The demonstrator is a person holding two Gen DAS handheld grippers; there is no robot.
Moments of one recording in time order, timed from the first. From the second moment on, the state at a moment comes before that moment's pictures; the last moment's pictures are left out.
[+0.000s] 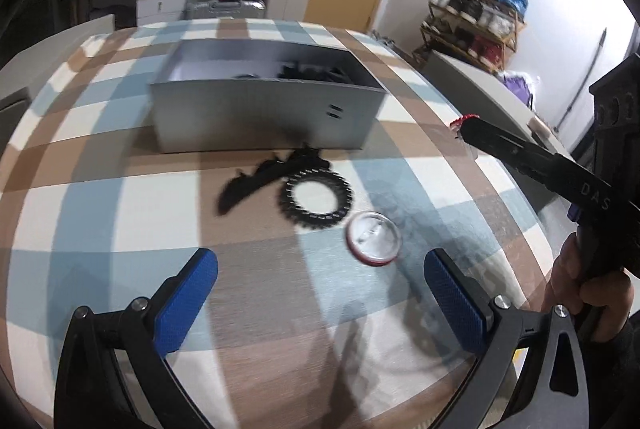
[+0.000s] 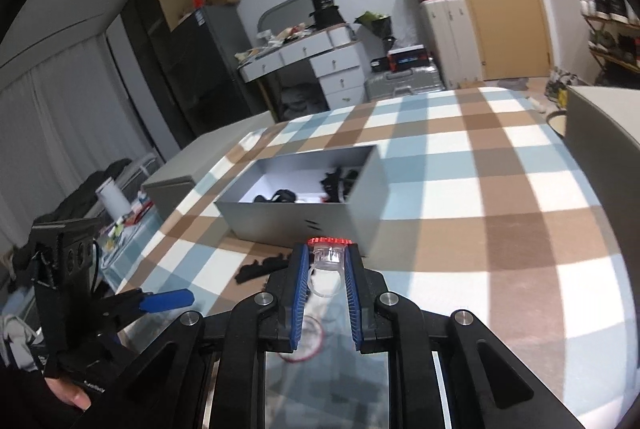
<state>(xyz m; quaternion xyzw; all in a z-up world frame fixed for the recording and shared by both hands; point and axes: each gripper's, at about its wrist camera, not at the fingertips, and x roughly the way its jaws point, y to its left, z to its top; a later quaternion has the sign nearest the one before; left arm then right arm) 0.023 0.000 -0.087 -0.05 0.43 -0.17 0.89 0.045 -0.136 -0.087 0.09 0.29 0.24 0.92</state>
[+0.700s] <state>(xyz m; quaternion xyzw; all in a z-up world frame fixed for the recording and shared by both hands) 0.047 -0.052 -0.099 0.02 0.48 -0.15 0.86 0.038 -0.185 -0.106 0.15 0.25 0.25 0.92</state>
